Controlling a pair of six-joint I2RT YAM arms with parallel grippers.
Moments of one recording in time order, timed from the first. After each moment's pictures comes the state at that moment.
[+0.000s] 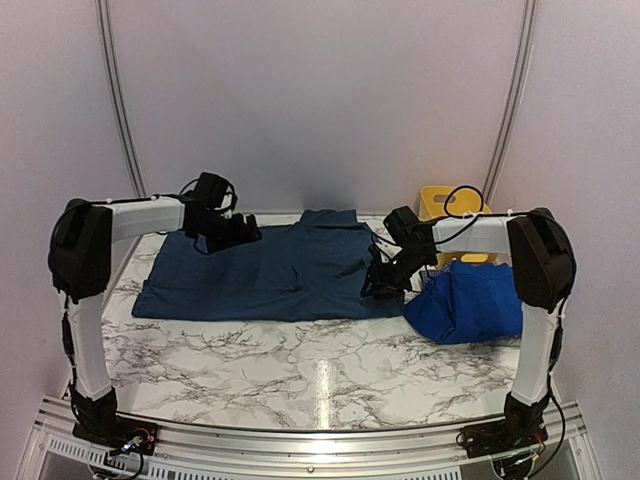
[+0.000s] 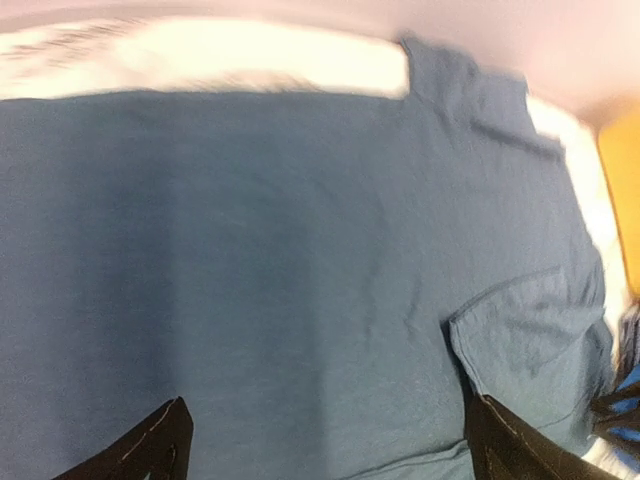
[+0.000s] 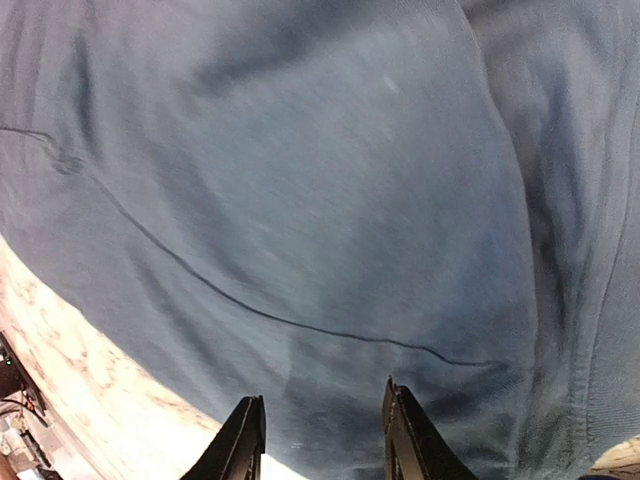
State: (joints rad) left arm -0.39 2.07 1.58 -0.38 0.12 -0.44; right arm 0.48 2.00 1.40 -0.59 -0.38 0.39
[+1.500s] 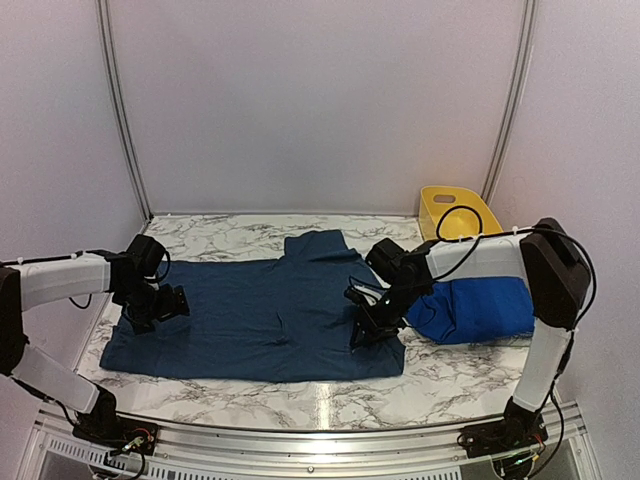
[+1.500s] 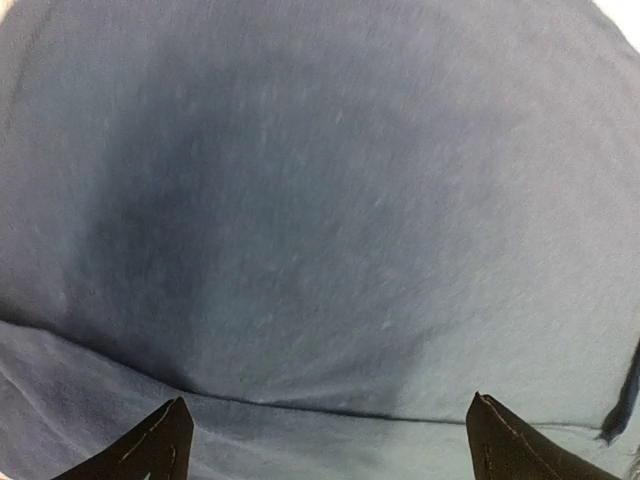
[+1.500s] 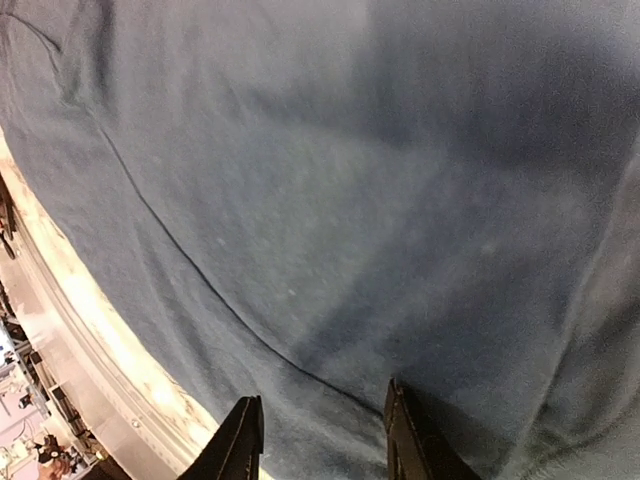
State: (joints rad) left arm -0.26 1.37 0.73 -0.60 0.00 -0.69; right arm 0.69 1.86 1.16 -0.66 -0.52 0.28
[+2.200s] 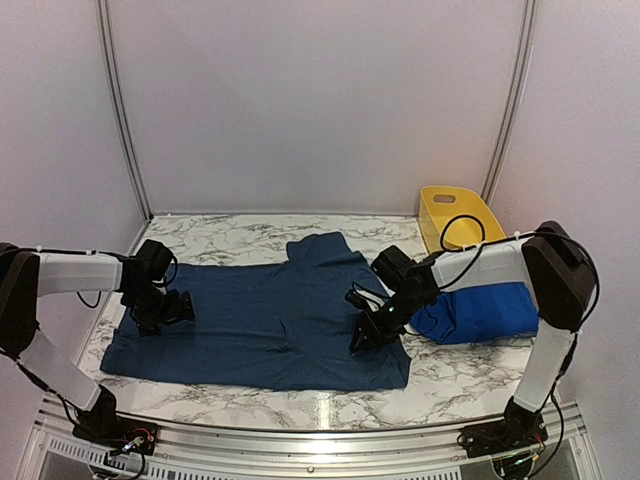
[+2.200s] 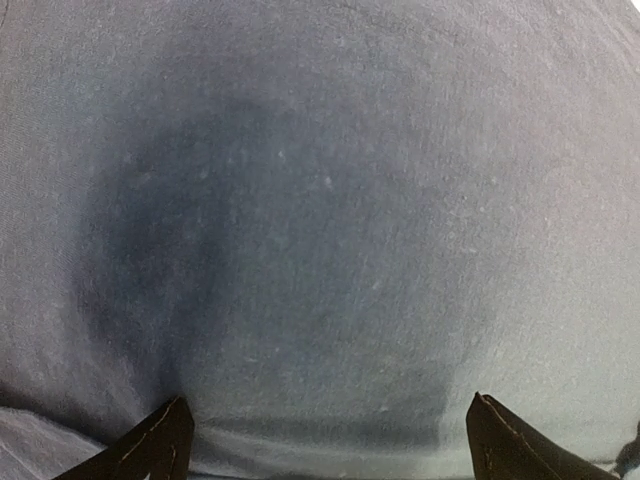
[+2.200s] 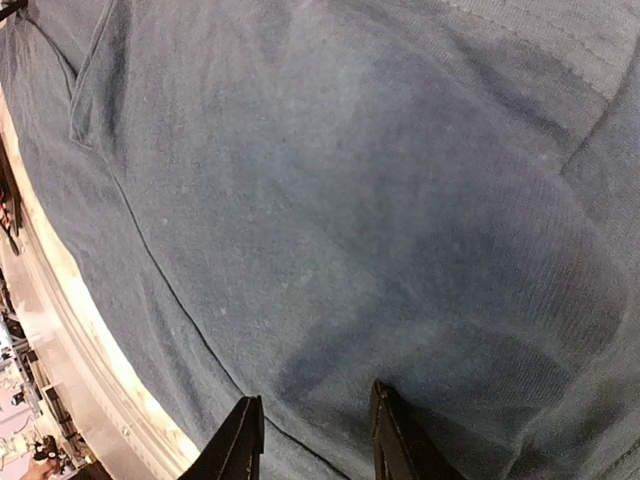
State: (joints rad) left arm -0.27 1.52 0.79 -0.56 0.00 -0.64; right arm 0.68 1.85 1.10 -0.54 -0.52 0.26
